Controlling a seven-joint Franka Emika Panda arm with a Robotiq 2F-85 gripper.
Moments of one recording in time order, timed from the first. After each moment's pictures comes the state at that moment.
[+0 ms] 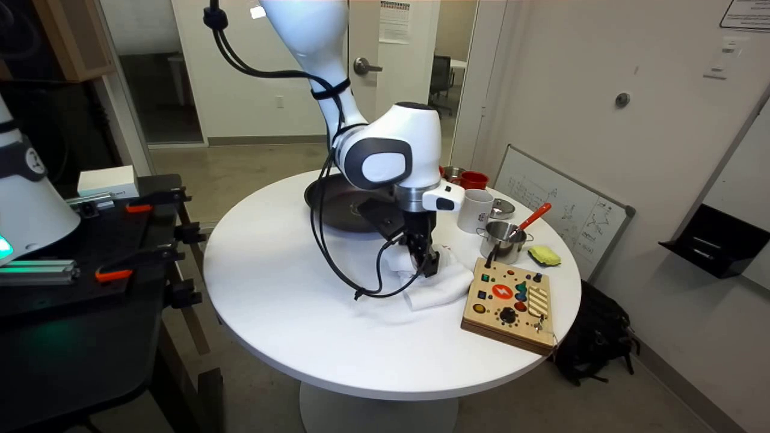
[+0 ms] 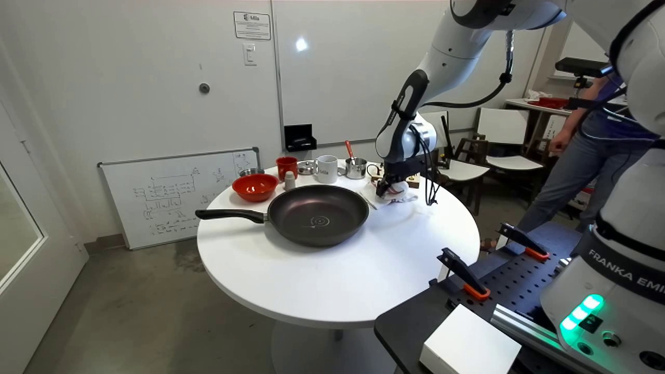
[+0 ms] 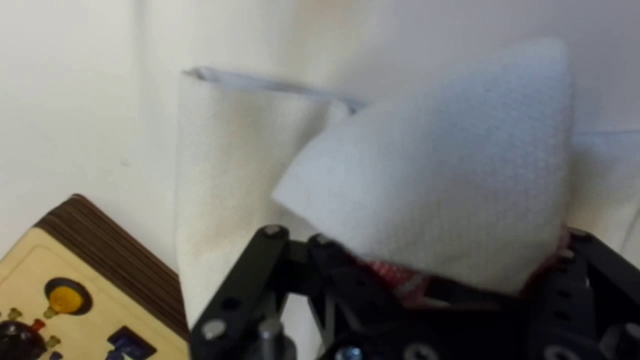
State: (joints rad) arm -0.21 0.98 -0.05 -1.76 -0.15 2.87 -0.13
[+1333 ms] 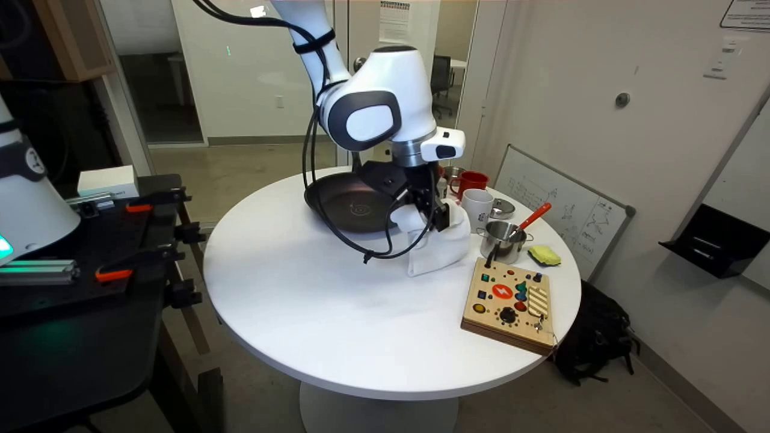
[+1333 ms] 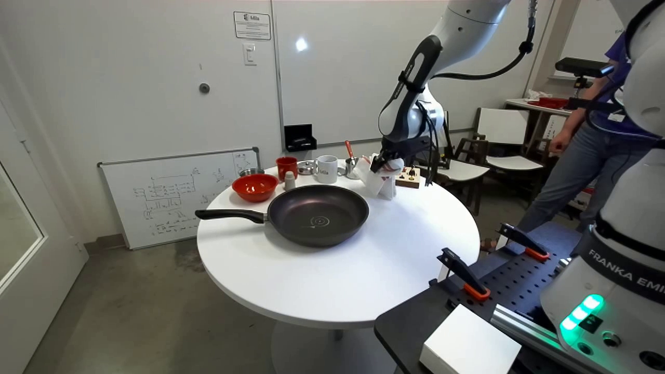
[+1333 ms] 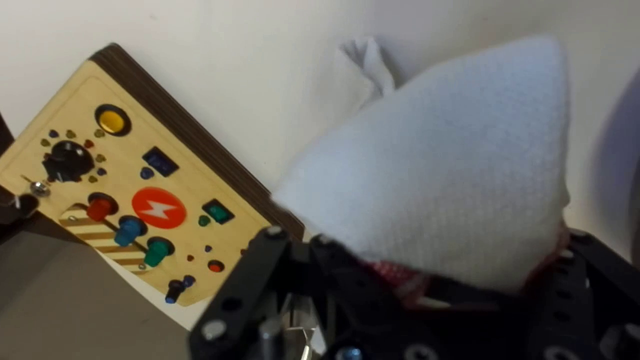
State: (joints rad) arm -0.25 0.77 0.02 -1.95 -0.15 3.05 -0.21
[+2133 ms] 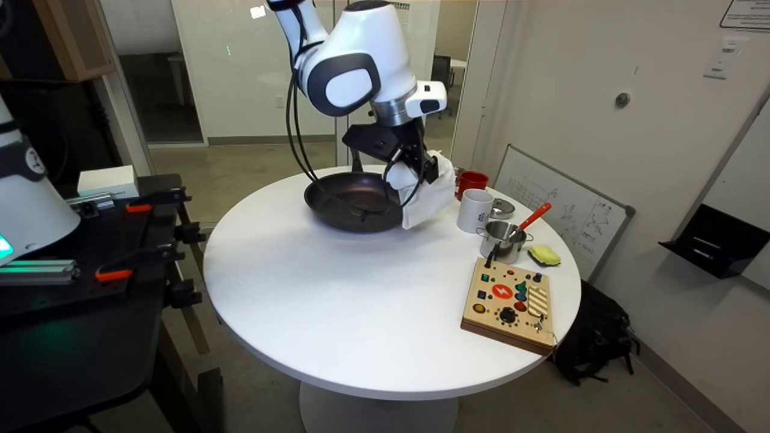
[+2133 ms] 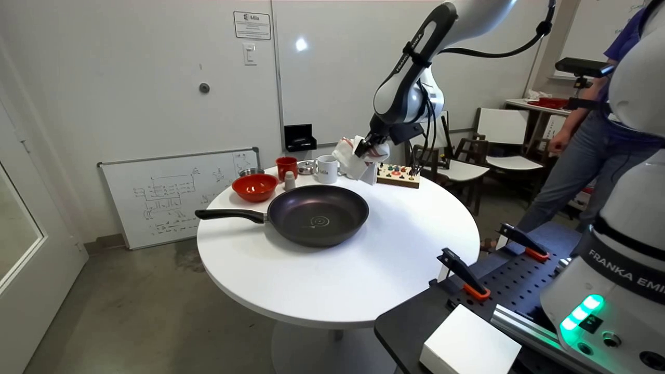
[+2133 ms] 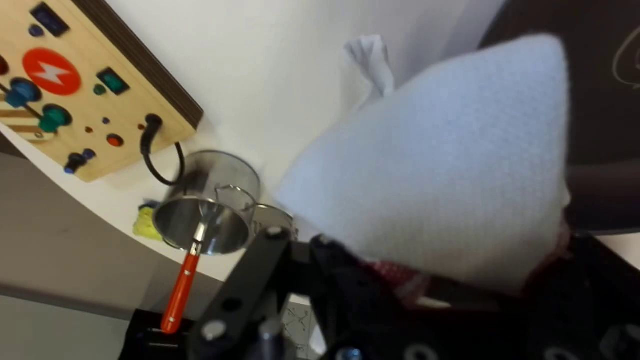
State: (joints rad) arm -0.42 0.62 0.28 -2.10 -0.17 3.15 -0.34
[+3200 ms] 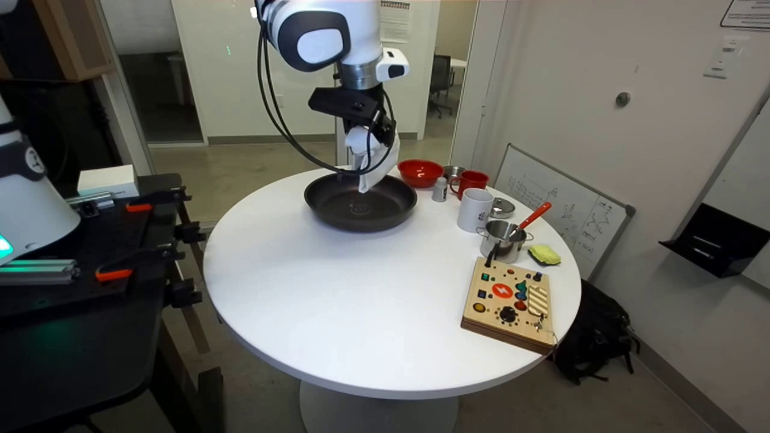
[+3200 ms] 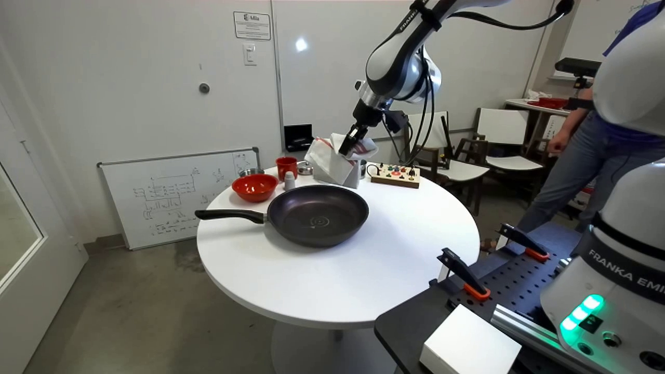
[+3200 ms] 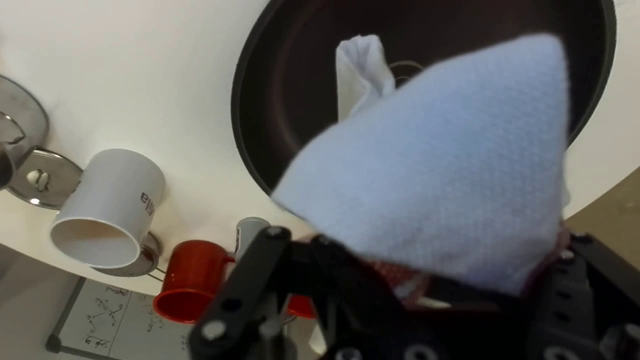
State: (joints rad) arm -0.72 0.52 0.72 -2.27 -0.15 2.96 -0.61
